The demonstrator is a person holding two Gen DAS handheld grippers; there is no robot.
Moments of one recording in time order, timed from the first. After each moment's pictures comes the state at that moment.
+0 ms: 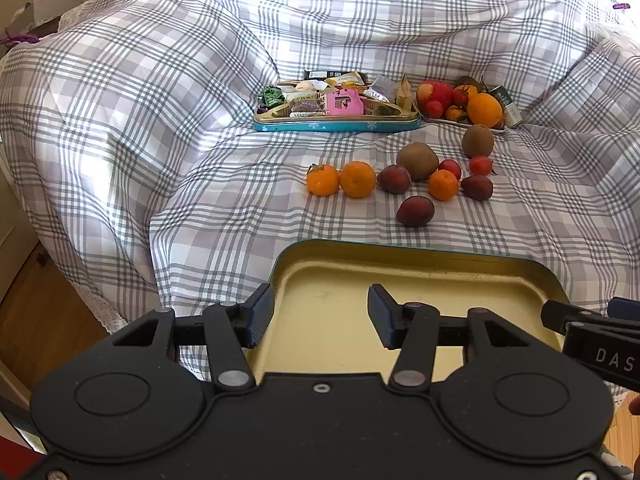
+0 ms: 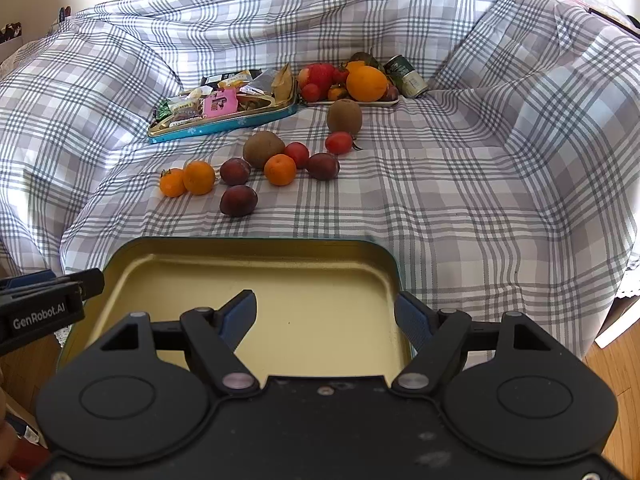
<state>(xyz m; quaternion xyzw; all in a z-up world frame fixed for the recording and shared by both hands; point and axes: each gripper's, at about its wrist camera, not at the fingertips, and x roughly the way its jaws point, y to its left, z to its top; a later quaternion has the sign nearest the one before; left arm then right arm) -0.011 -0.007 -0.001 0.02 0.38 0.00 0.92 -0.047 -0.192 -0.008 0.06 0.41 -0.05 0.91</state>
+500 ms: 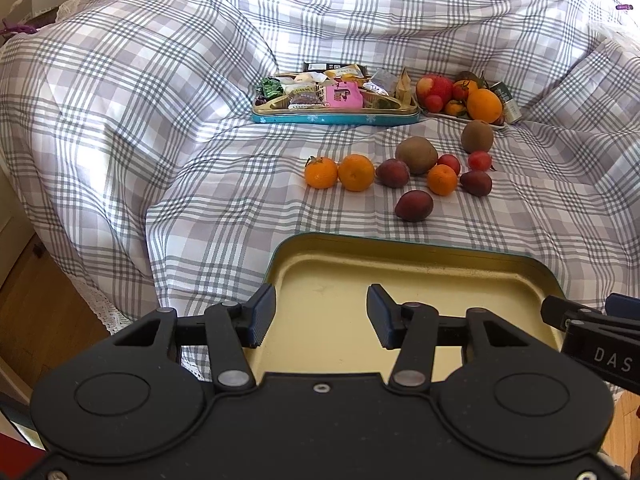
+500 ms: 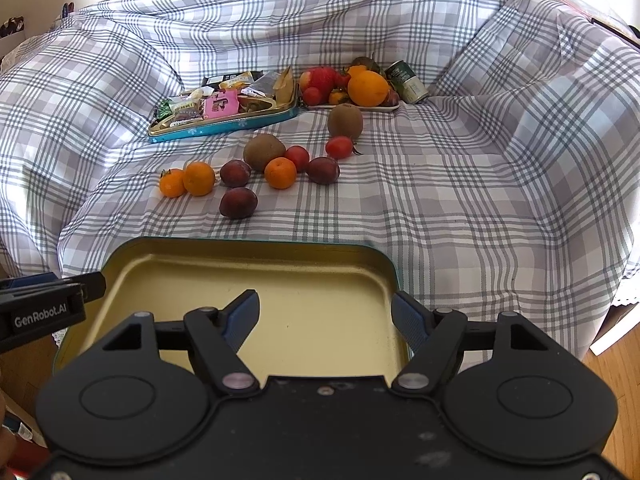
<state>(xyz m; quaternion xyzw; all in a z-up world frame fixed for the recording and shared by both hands) -0.011 -0.005 -0.003 0.01 0.40 -0.01 0.92 -0.047 -0.190 -0.007 0.05 0.40 -0.05 0.91</state>
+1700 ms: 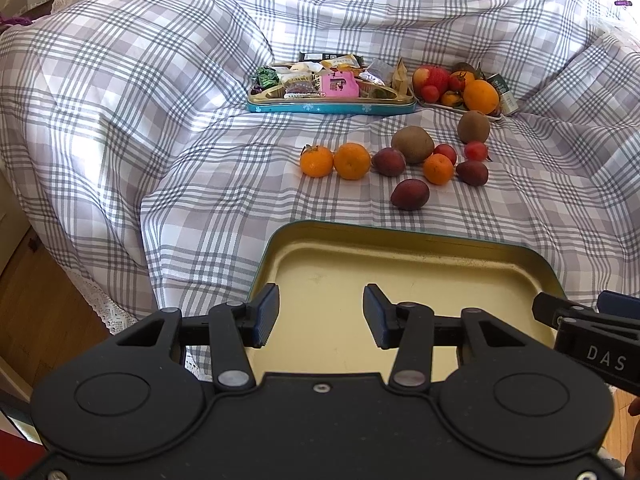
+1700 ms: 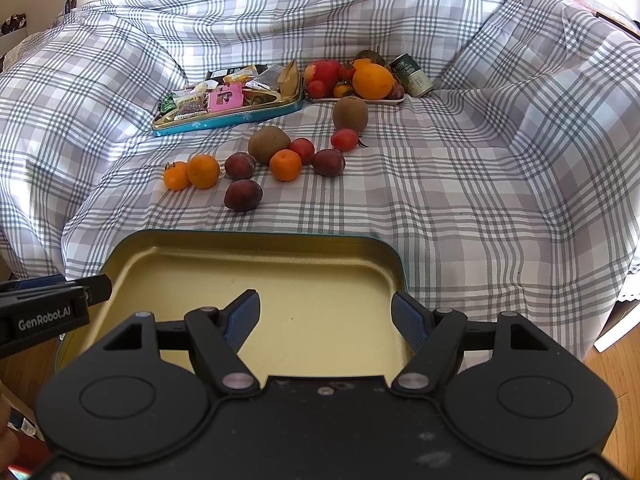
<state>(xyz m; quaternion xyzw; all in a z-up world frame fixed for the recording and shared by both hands) -0.012 -0.005 -0.007 0.01 0.41 -0.01 0.91 -0.048 -0.188 -0.010 0.06 0.41 -0.04 0.91</state>
